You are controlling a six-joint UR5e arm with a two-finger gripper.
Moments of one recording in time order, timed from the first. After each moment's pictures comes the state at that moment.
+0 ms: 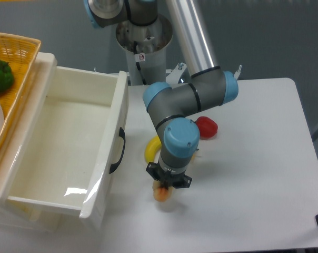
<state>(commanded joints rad) 2.41 -2.08 -1.51 -1.09 1.45 0.85</state>
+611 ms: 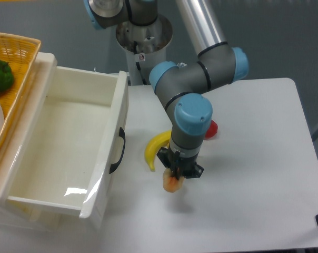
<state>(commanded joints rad) 2.46 -2.00 -1.52 -1.13 1.45 1.00</state>
